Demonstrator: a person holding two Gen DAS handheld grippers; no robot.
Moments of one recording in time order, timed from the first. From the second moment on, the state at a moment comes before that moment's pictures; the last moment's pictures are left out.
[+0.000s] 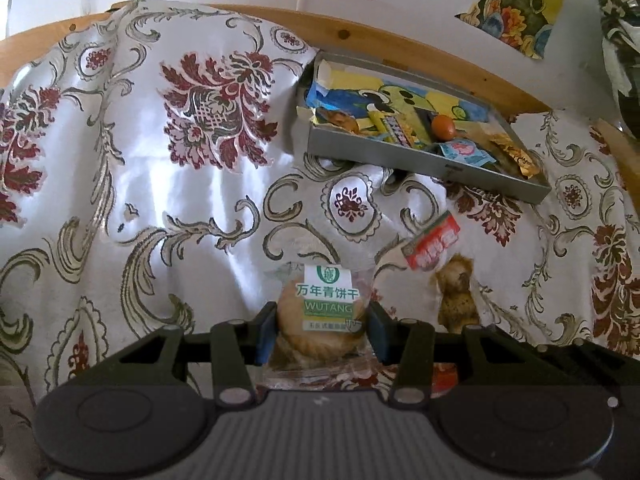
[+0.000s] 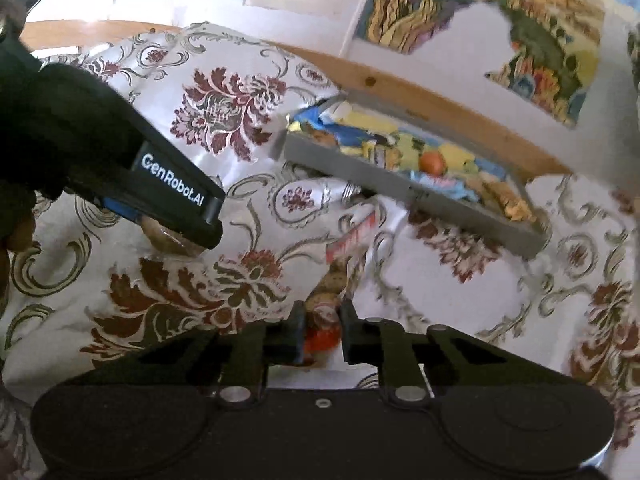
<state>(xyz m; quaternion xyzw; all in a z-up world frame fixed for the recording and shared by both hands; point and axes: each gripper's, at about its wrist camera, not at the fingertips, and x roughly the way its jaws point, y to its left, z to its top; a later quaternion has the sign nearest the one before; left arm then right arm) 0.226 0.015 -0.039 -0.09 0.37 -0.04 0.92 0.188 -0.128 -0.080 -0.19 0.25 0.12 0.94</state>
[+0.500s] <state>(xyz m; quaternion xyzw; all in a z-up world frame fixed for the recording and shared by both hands) 0.221 0.009 -0.024 -0.08 0.35 -0.04 0.93 0.174 -0.118 -0.080 -0.28 0.20 0.10 0.93</state>
